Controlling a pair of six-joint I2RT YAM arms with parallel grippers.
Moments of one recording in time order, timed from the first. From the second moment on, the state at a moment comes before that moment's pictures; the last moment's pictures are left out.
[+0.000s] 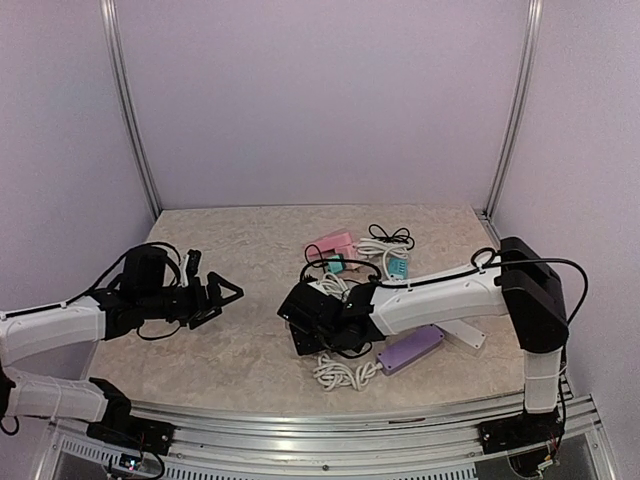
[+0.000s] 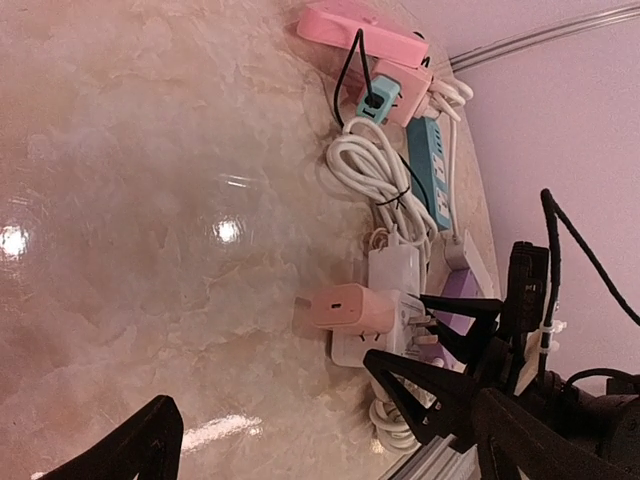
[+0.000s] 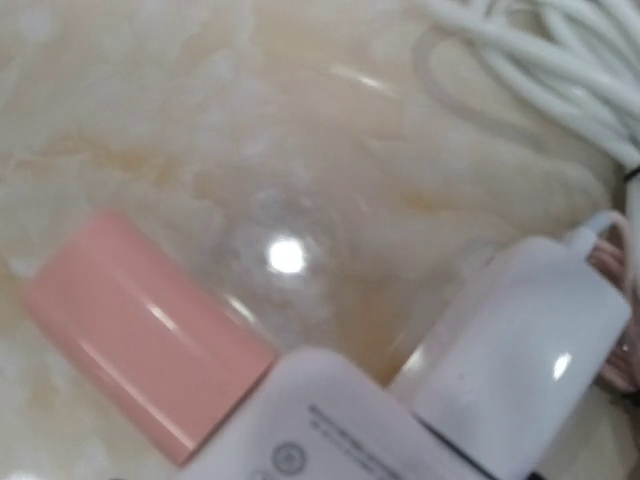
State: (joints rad) left arm -0.45 1.09 0.49 0.02 0.41 -0.78; right arm 1.20 2.06 1.46 -0.45 0.50 0.71
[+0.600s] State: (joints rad) left arm -0.64 1.05 0.68 -0.01 0.41 -0.72; right arm 1.14 1.60 0.86 0.21 0.35 0.42
